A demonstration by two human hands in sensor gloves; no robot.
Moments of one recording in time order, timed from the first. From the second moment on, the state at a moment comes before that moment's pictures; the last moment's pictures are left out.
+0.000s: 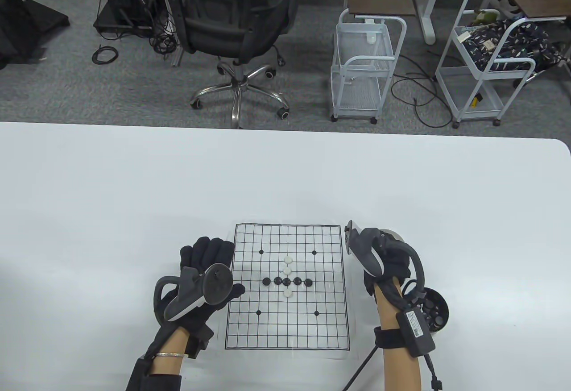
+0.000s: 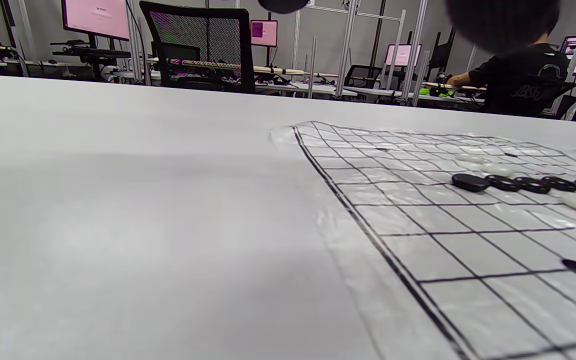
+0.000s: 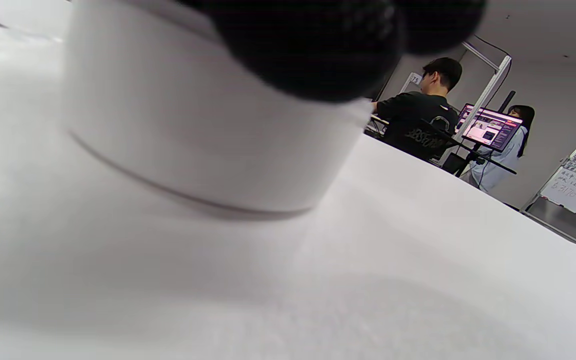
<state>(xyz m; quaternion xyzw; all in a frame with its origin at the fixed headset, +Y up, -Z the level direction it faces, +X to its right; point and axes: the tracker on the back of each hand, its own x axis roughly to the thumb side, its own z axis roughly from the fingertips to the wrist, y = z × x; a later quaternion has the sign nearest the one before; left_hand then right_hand) -0.190 -0.726 -0.280 -0.06 -0.10 0.03 0.99 0.156 -0.761 -0.375 0.18 -0.01 -0.97 0.19</state>
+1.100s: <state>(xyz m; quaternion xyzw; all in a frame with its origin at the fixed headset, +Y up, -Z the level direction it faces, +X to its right) -0.190 -0.726 -0.281 -0.06 -0.11 0.04 0.99 0.005 -0.744 -0.283 -0.25 -0.03 -0.97 0.04</state>
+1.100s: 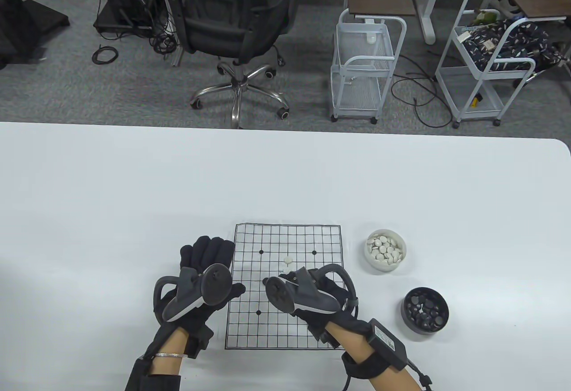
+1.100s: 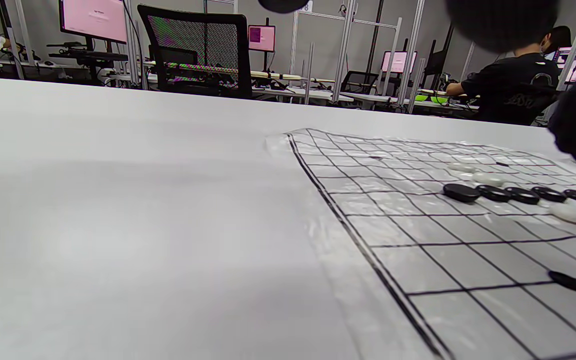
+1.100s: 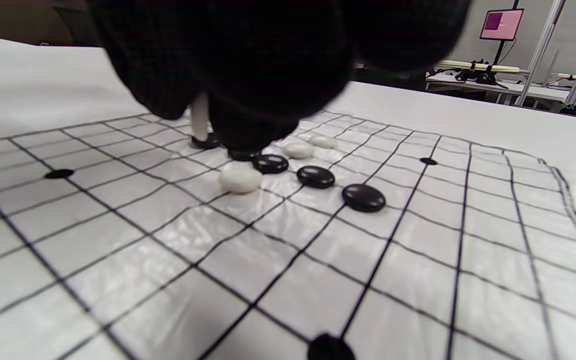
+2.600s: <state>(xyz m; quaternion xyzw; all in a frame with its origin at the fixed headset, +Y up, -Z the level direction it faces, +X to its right) -0.190 -0.726 -0.281 -0.06 -0.11 0.04 0.99 -0.008 -0.750 -0.274 -0.21 -0.02 -0.97 0.14</state>
